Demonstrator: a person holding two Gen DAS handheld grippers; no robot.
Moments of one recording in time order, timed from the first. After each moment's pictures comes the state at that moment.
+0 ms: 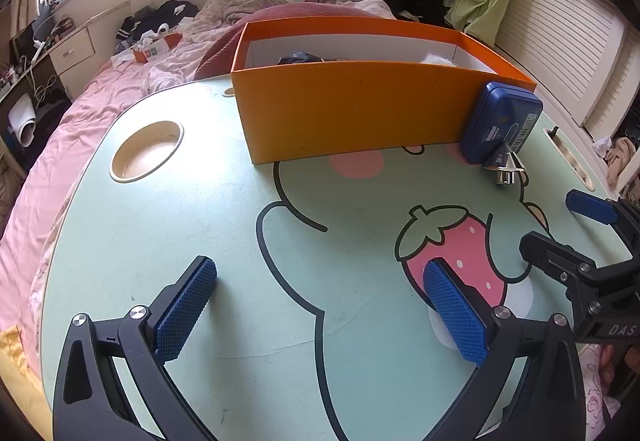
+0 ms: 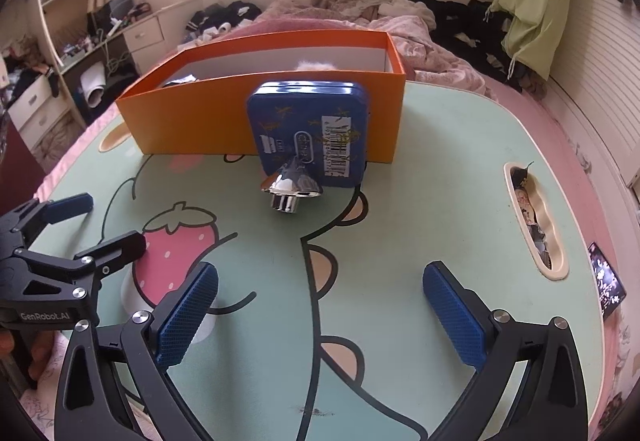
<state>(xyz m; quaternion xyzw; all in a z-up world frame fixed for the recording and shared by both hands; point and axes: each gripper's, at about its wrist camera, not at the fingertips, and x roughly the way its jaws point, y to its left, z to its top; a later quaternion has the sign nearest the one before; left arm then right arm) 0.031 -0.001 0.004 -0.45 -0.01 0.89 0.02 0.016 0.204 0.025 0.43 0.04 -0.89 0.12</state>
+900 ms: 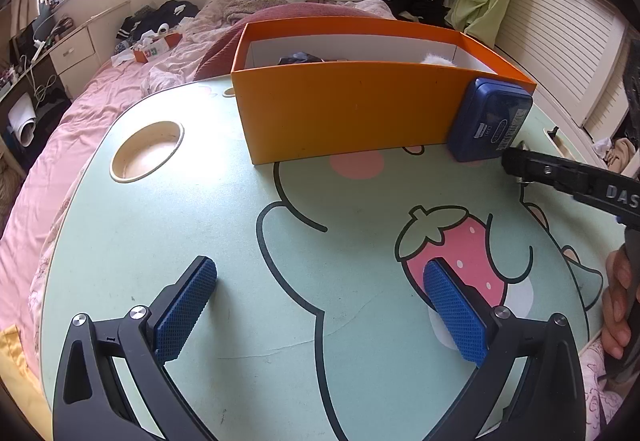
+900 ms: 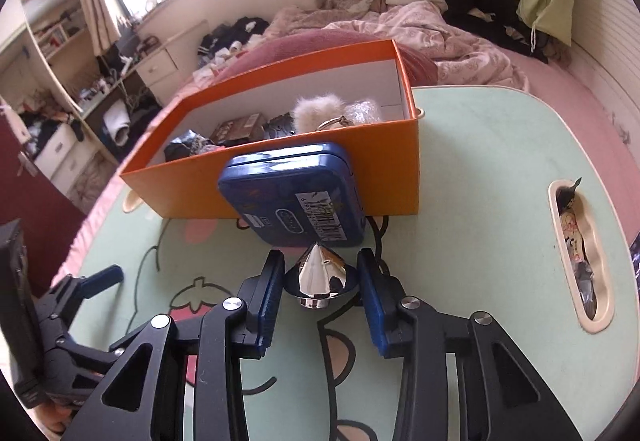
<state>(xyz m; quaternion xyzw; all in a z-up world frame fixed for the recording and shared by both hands) 0.028 -0.005 0.002 -0.45 -0.01 0.89 0.02 -0.024 0.220 0.041 0.43 -0.08 -0.88 0.19</state>
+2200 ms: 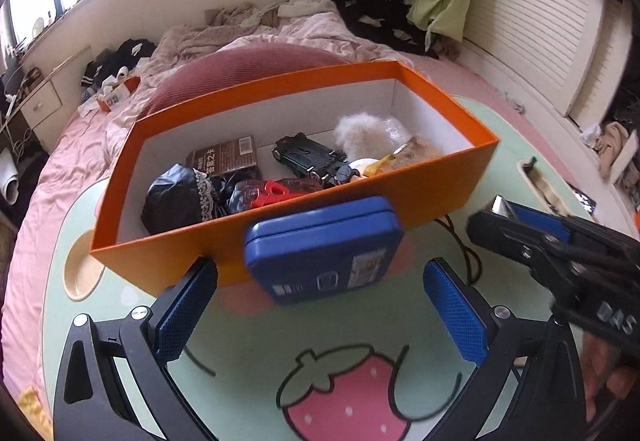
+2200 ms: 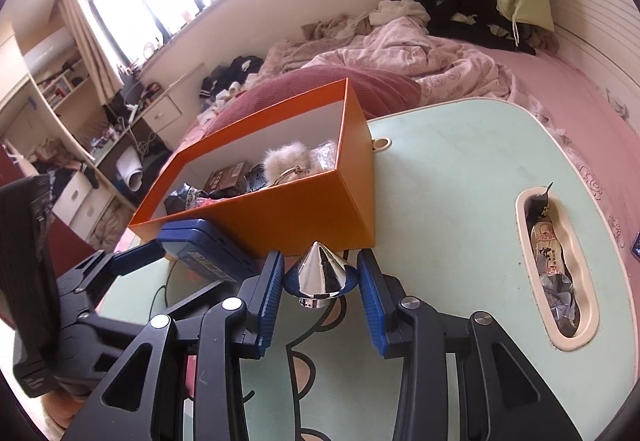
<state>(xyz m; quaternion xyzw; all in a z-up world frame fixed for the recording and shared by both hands) -0.052 0.070 0.028 -0.43 0.05 0.90 0.05 -0.033 0.258 0.049 0.40 -0.14 -0.89 0.19</state>
